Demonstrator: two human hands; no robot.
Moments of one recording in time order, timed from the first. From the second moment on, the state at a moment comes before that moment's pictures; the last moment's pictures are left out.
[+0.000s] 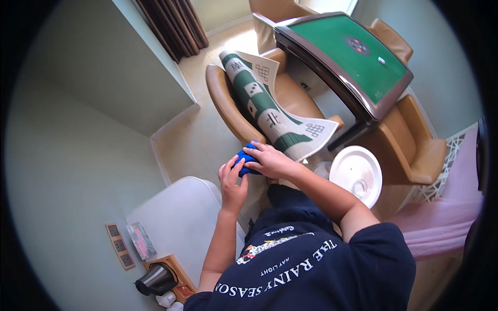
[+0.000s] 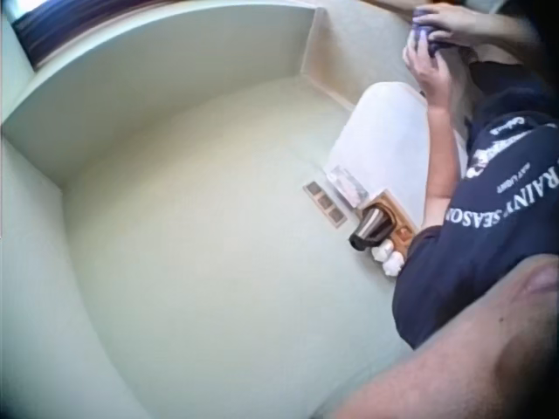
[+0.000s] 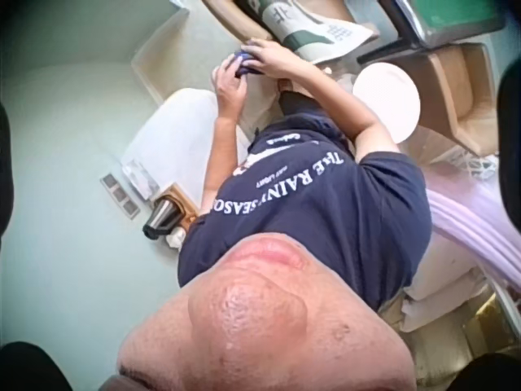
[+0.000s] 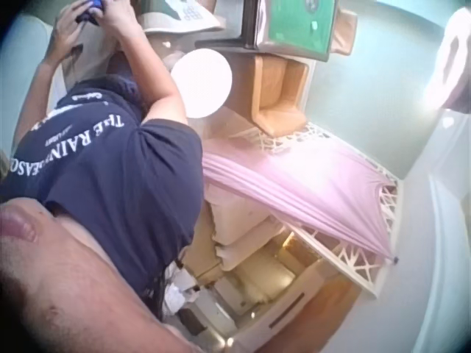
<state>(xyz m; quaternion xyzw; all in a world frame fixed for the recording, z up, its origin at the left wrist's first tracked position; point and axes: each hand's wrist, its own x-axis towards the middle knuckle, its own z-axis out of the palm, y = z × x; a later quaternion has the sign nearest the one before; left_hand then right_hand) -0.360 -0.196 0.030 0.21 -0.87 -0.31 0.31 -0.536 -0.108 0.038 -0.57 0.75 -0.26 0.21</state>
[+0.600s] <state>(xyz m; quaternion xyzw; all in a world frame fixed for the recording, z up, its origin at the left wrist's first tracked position) -0.414 -0.283 -0.072 0.39 -0.55 -0.73 0.08 -0.567 -0.252 -0.092 -0.53 0.83 -0.14 0.06</state>
